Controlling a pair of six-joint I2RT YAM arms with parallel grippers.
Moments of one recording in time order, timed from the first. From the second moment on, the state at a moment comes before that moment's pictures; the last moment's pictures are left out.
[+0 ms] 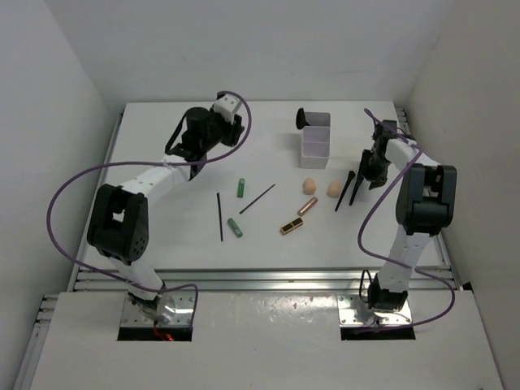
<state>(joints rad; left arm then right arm) -0.34 1.72 1.27 0.31 0.22 0.14 -0.13 1.97 1.39 -0.70 -0.01 0.18</state>
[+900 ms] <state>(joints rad) -0.28 1.65 1.09 0.21 0.17 0.18 -0.13 2.22 1.64 -0.71 0.00 0.19</state>
